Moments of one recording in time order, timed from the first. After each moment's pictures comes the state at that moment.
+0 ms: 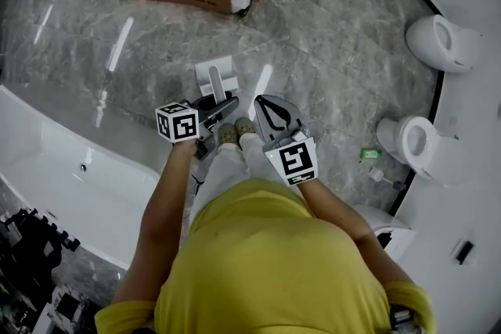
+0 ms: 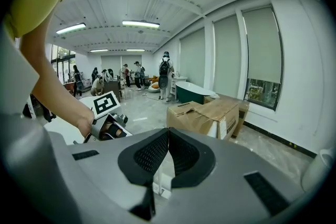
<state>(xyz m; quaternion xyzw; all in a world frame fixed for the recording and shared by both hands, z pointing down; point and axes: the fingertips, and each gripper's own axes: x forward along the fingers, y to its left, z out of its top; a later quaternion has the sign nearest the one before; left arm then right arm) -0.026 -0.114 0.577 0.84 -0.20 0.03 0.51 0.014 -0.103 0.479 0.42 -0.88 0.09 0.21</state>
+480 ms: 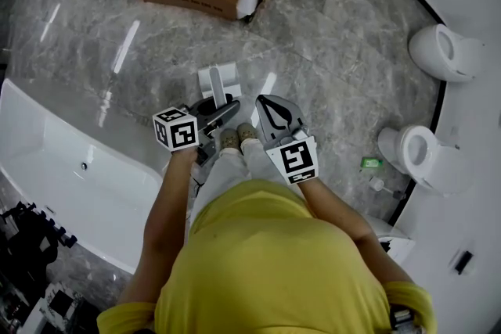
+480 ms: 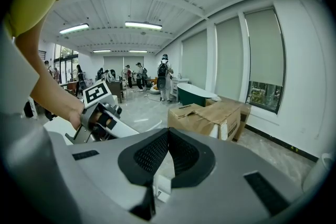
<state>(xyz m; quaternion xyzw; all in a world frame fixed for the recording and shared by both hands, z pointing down) -0.028 -0.117 0.540 0.85 -0.22 0.01 0.47 0.018 -0.112 0.478 0.41 -0.88 0.08 0.20</state>
